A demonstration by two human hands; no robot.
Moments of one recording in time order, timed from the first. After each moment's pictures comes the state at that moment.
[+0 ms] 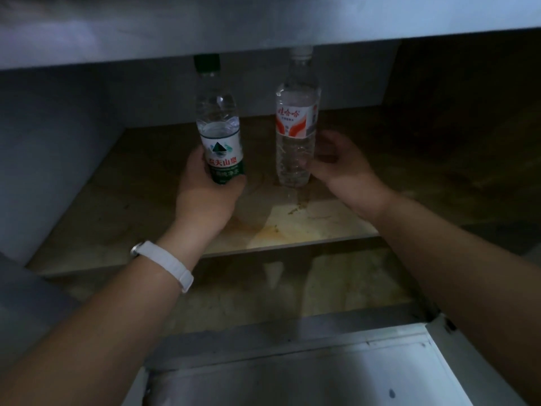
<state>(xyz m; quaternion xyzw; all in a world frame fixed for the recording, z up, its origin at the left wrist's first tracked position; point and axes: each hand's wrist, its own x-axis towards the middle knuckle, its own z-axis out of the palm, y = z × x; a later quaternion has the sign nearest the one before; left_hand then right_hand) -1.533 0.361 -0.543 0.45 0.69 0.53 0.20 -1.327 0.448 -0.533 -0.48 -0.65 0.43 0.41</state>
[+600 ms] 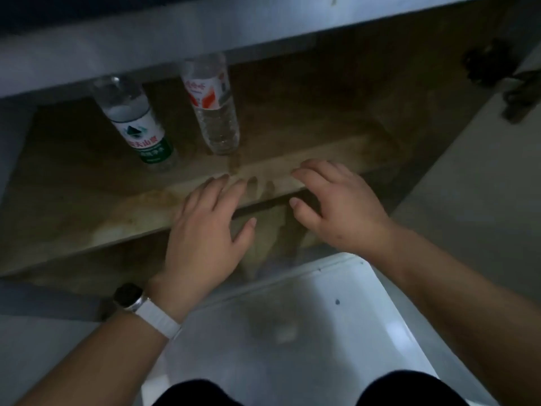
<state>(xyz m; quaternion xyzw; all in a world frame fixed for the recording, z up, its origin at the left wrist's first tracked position) -1.426 0.278 -0.531 0.74 0.65 0.16 0.02 -1.204 0.329 -0.520 -0.52 -0.84 0.09 0.14</state>
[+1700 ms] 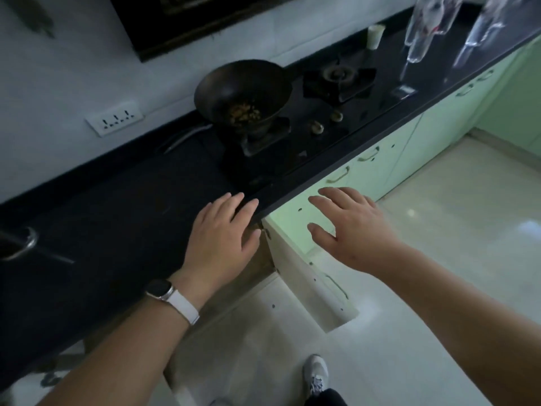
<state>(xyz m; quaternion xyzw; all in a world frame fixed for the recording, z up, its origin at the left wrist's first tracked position) -1.176 0.228 -0.026 0.87 0.48 0.12 0.00 -0.927 0.169 -0.011 -0.67 -0.73 0.06 0.10</state>
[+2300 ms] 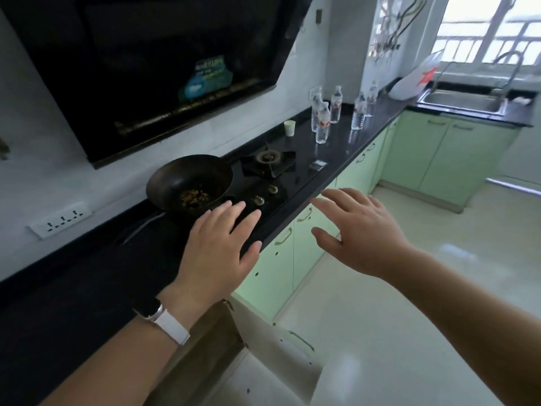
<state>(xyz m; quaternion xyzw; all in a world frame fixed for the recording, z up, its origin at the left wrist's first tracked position) -1.104 0.244 0.085 0.92 0.29 0.24 -0.08 -0.867 0.118 0.115 -0.74 -0.66 -0.12 0.11</state>
